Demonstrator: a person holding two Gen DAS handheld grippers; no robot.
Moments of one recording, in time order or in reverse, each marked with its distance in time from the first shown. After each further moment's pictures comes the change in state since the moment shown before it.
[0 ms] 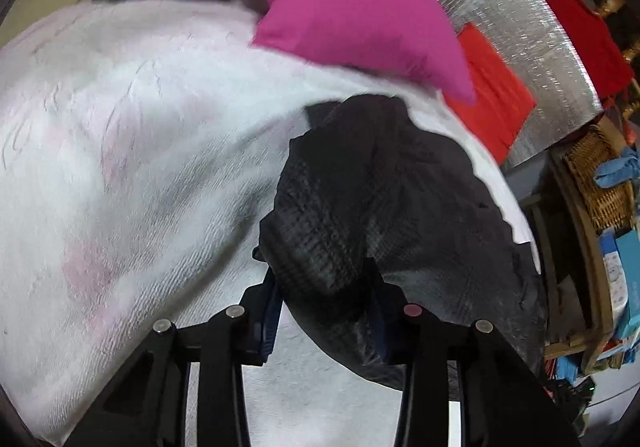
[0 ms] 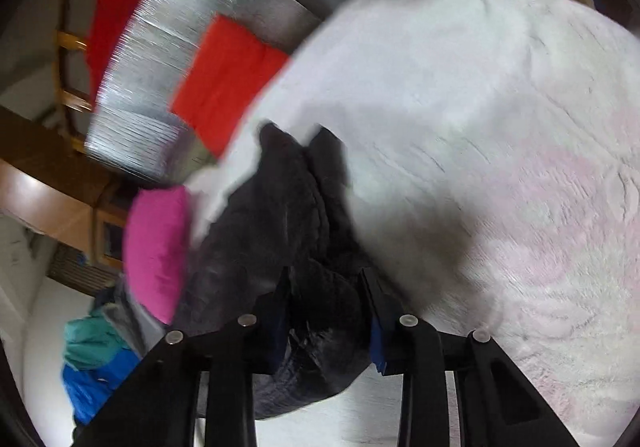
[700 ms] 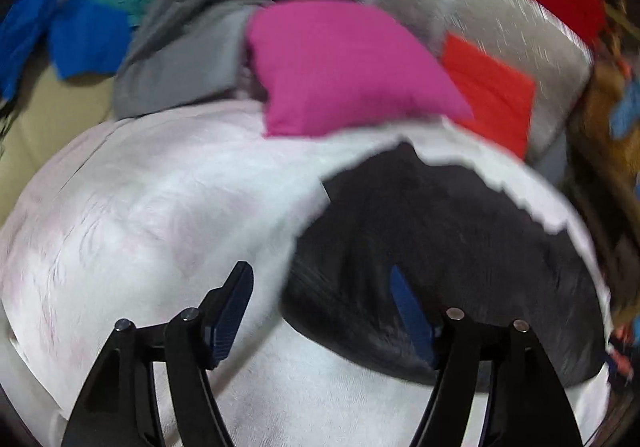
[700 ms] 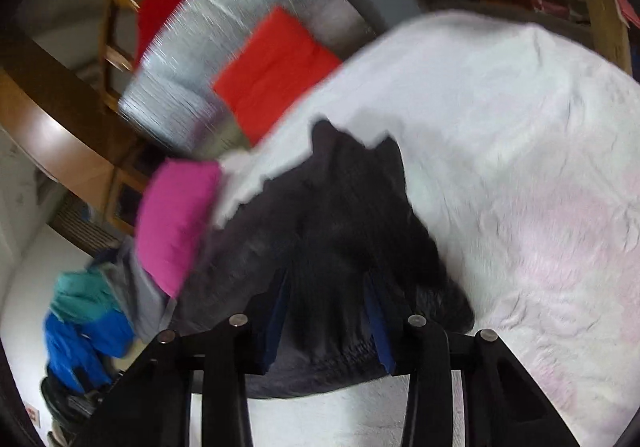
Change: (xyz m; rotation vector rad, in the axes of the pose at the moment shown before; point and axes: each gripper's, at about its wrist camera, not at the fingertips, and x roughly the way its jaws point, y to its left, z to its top) left arm -0.049 -0.036 -0.010 0.312 -0.200 0.231; right arm -0.023 0.039 -0.028 -0.211 -0.034 0.014
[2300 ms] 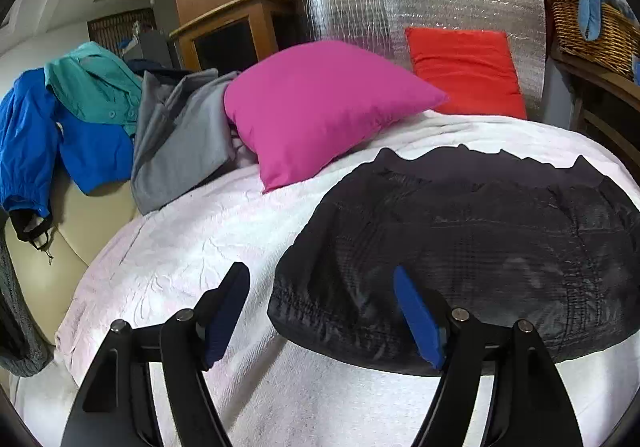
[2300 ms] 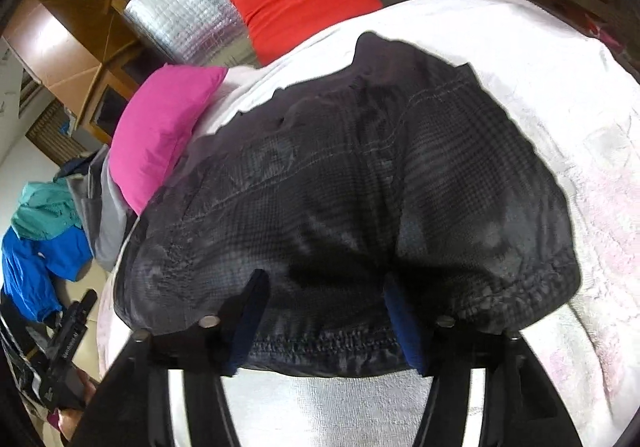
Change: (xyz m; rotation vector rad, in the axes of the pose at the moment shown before) left arm -0.042 -0.058 -0.012 0.270 -0.187 0.199; right arm 0.024 0.061 -0.027 -0.232 0.087 -0.044
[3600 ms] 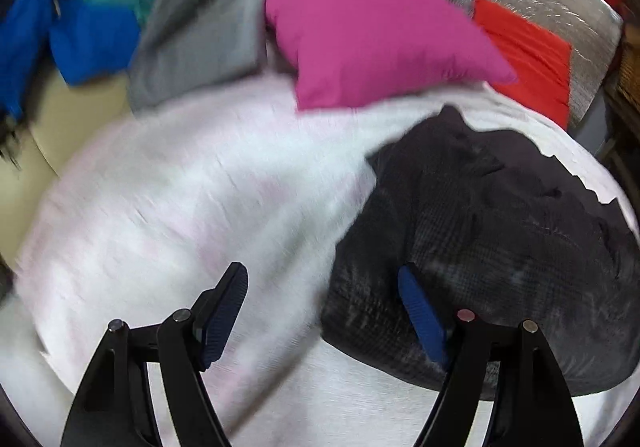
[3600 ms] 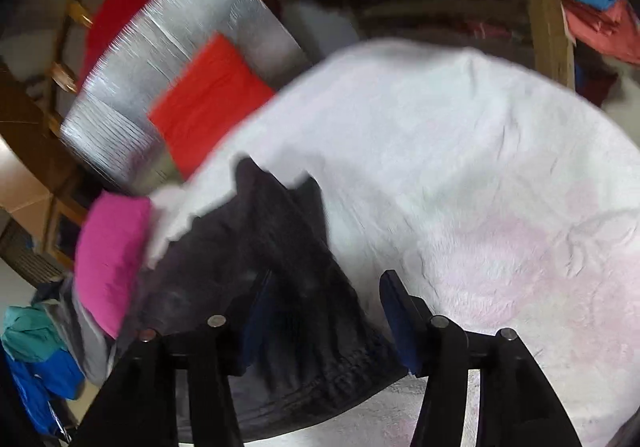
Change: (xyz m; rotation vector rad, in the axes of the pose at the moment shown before) left arm 0.064 0.055 -0.006 -0.216 0.219 -0.029; right arm -0.072 -0.071 0.024 0.229 -0.308 -0.130
